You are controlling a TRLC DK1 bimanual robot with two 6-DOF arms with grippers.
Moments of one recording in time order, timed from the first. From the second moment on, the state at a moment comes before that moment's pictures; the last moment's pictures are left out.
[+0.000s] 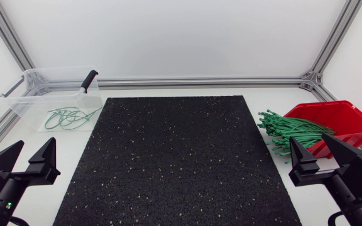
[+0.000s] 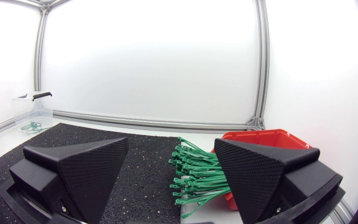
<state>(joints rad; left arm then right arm) -0.01 0.06 0.02 0.00 -0.03 -0.11 0.06 0.06 0.03 -0.03 0.00 -0.03</state>
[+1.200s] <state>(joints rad) -0.01 0.06 0.02 0.00 -0.03 -0.11 0.05 0.36 0.48 -0.20 0.02 0.01</state>
